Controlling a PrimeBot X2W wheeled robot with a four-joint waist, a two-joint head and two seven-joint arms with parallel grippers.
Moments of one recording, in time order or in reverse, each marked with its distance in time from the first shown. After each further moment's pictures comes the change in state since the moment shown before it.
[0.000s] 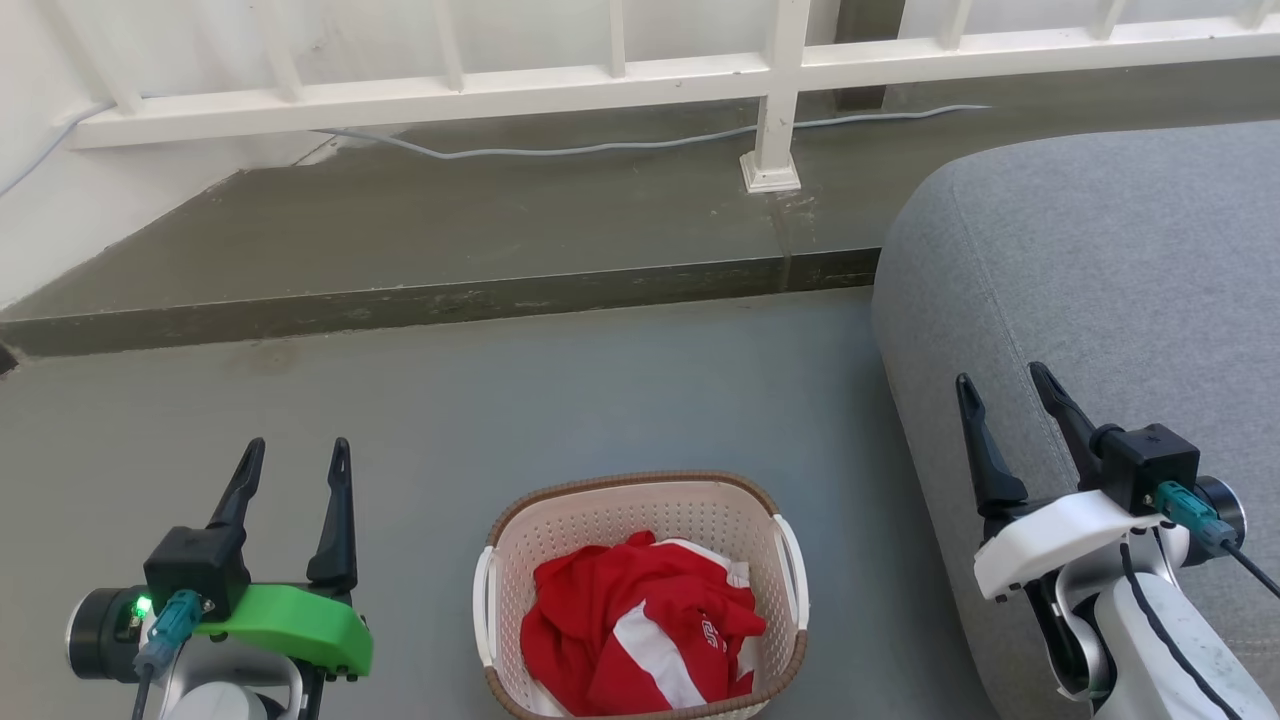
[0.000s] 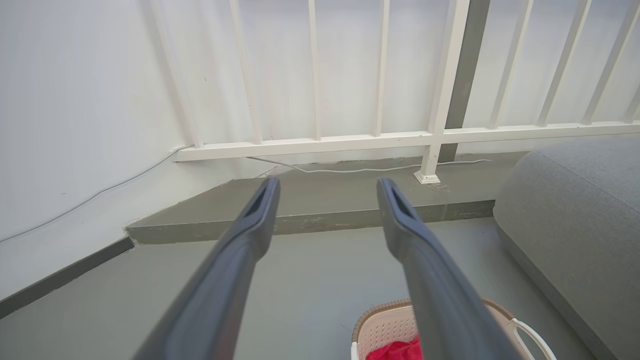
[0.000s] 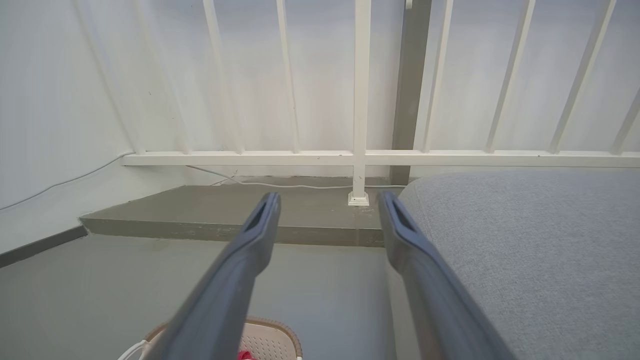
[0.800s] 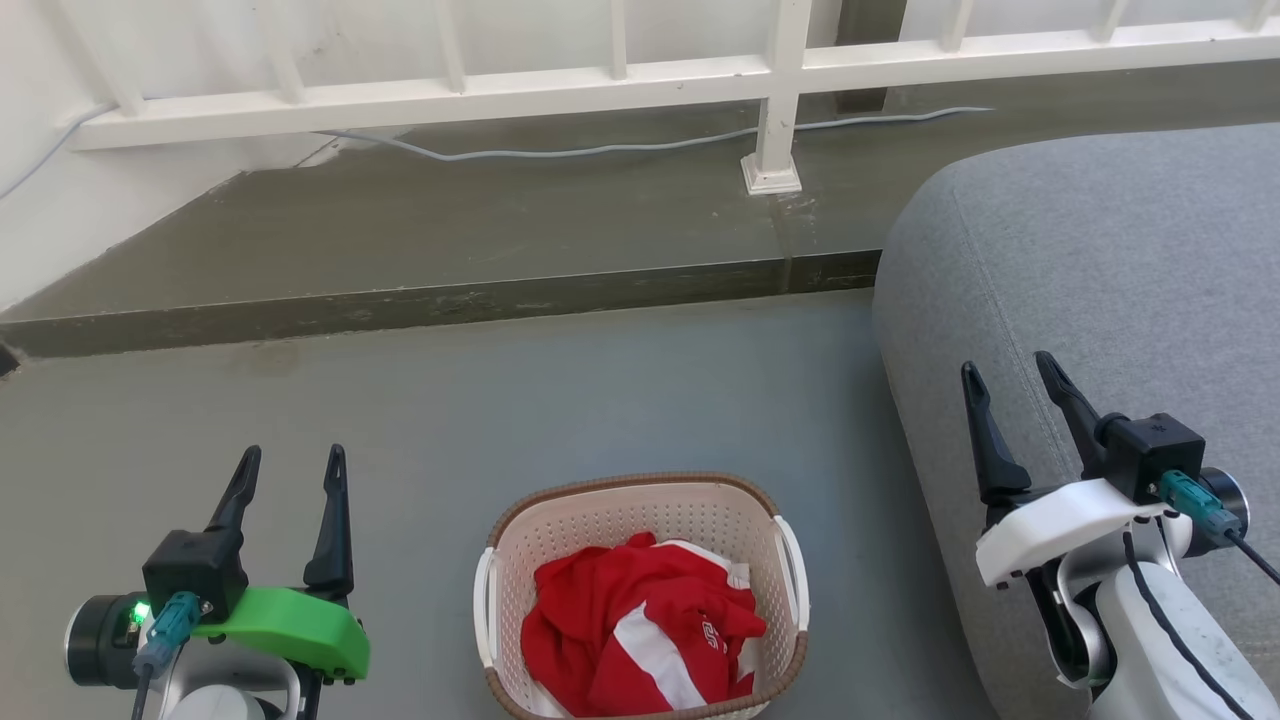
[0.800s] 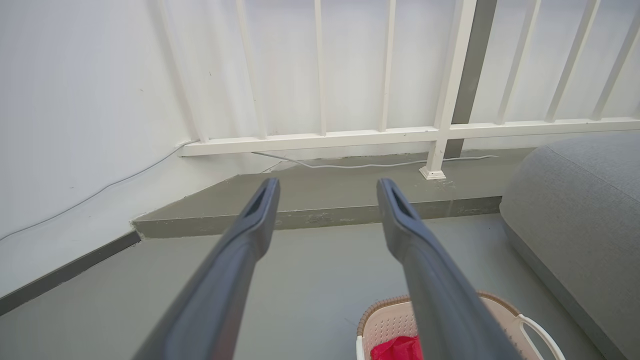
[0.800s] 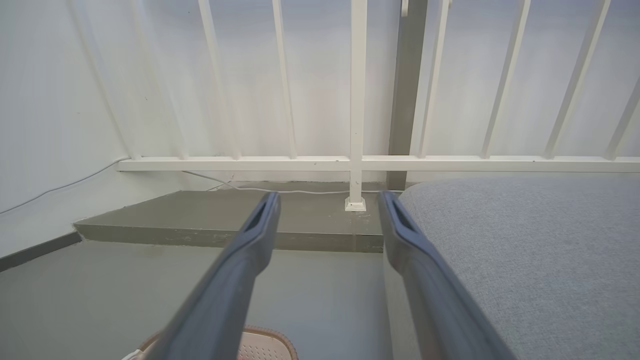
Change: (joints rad) left arm 0.000 0.000 0.002 0.023 0.000 0.004 -0.002; right arm -0.019 0.009 -0.017 0.014 -0.011 0.002 -0.001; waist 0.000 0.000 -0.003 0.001
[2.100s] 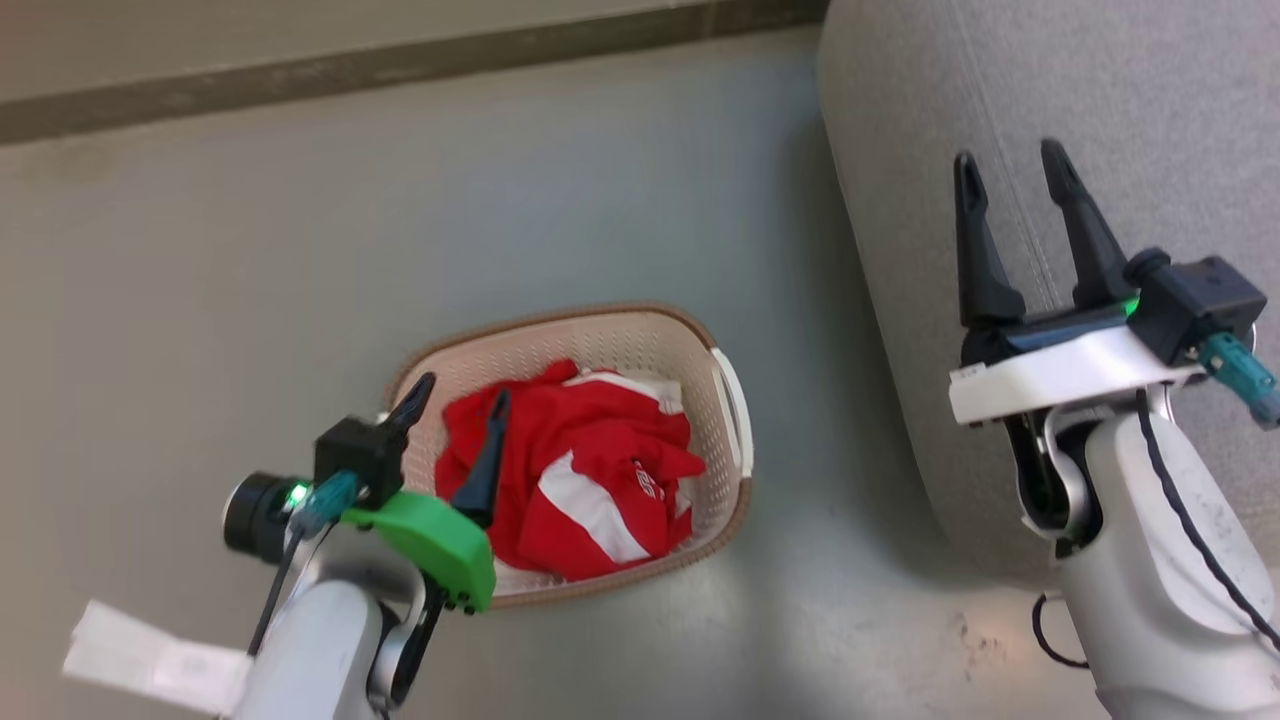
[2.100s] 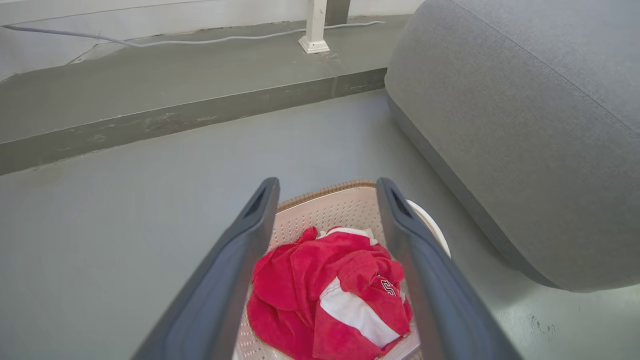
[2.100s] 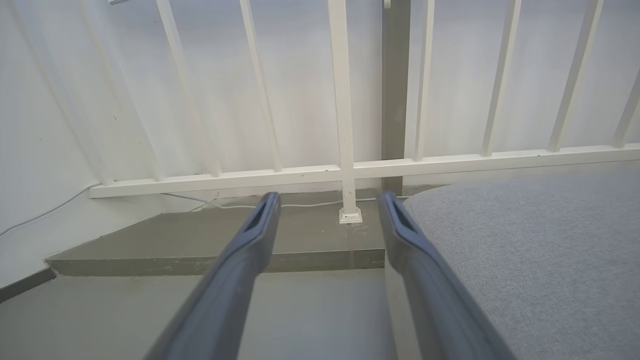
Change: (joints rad) left arm -0.204 -0.085 -0.183 0.094 0.004 -0.091 0.128; right arm -0.197 0.067 -0.026 -0.169 -0.007 0.010 -0.002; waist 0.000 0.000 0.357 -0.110
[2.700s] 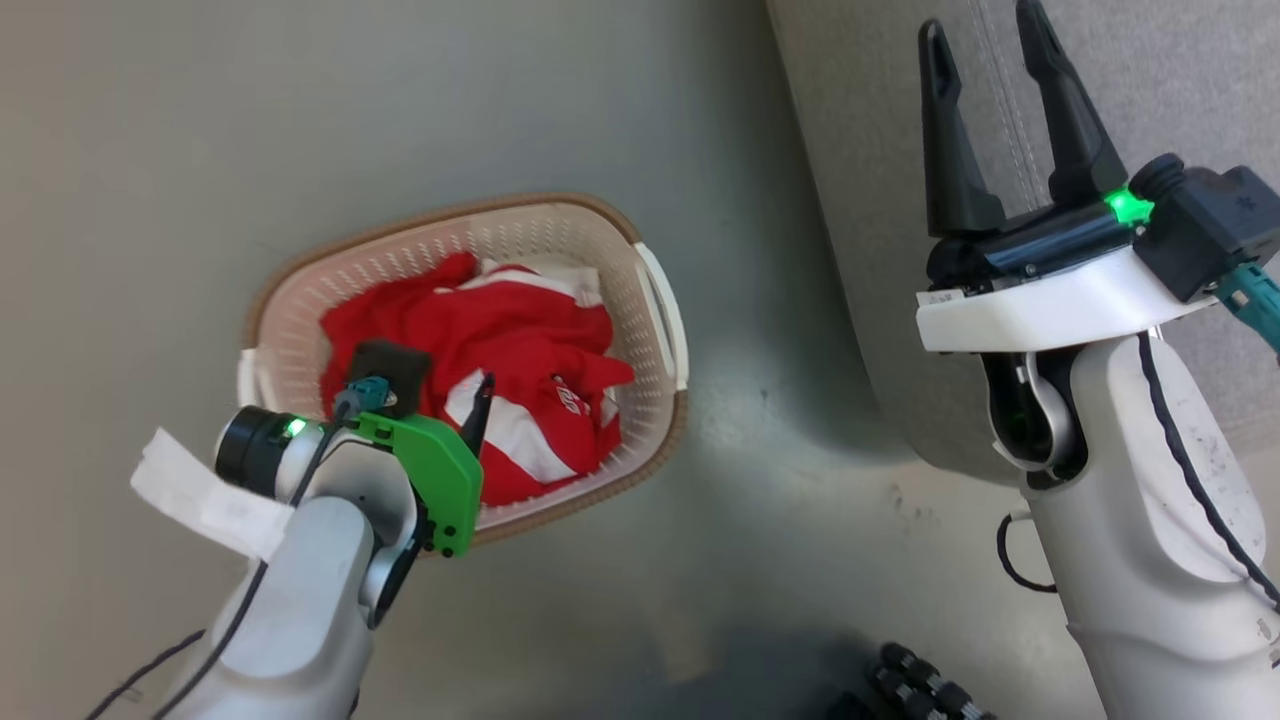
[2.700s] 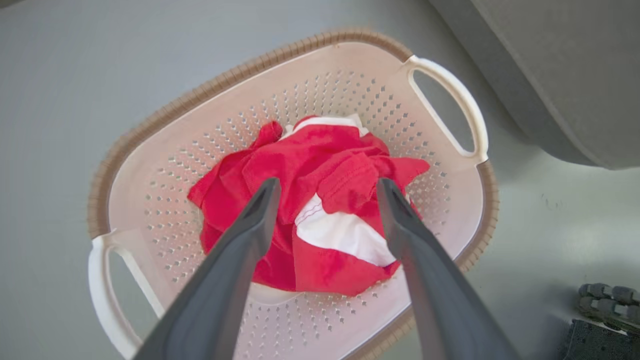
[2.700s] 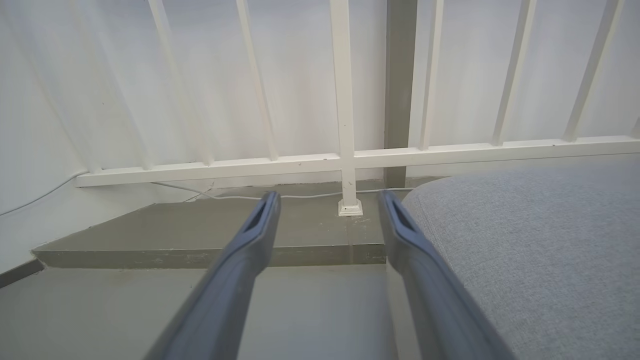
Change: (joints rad) left arm -0.220 0.001 -0.068 0.264 0.044 -0.052 0.180; right arm -0.130 0.044 0.038 -0.100 0.001 0.035 -0.003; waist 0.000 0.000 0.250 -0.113
